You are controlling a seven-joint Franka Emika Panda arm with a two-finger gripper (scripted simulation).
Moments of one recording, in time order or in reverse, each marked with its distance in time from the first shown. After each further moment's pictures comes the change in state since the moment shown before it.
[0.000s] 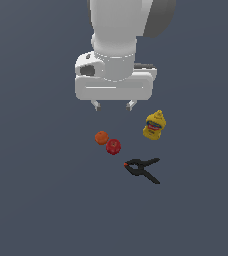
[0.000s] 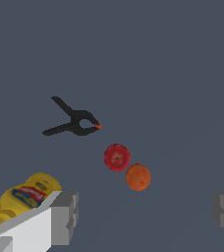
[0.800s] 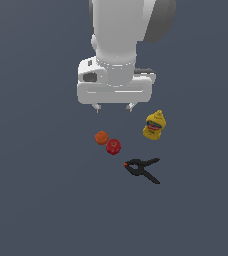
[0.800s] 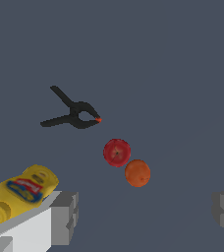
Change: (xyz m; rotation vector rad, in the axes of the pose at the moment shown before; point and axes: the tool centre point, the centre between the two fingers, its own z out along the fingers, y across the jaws) arm -0.006 -0.002 0.013 -0.005 -0.040 -0.038
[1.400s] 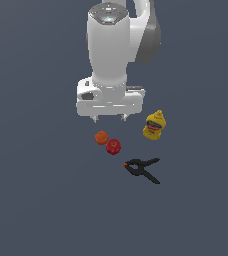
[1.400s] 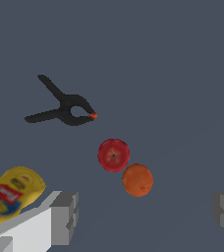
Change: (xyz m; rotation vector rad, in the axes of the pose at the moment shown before) arm -0.006 0.012 0.054 0.013 0.002 -0.026
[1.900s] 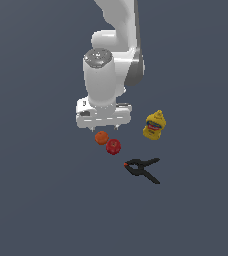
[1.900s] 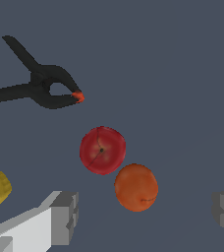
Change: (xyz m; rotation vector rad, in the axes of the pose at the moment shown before) arm -0.028 0.021 0.087 0.014 0.005 -0.037
